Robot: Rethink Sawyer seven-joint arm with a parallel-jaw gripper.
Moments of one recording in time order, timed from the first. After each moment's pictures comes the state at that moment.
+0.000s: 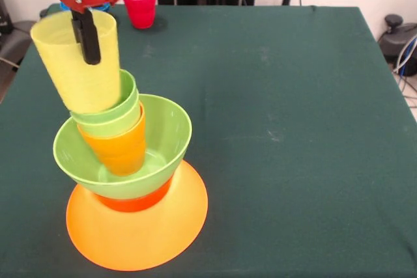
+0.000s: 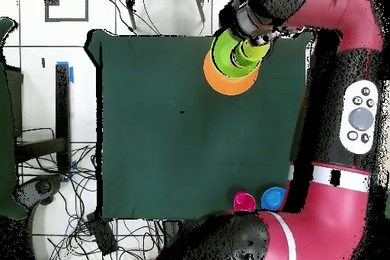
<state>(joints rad) -0.48 -0.46 0.46 0.66 -0.43 1.39 2.60</state>
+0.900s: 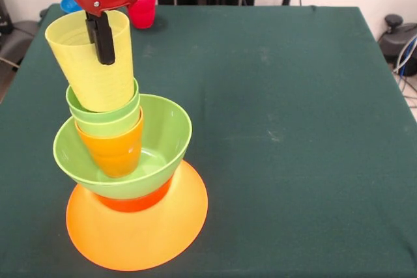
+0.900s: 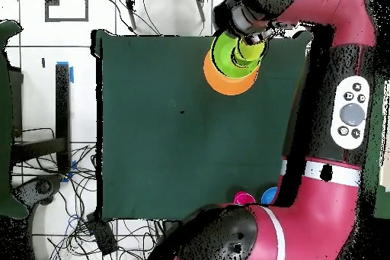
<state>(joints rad) -0.46 -0.45 0.45 0.63 -0.43 1.43 2.60</state>
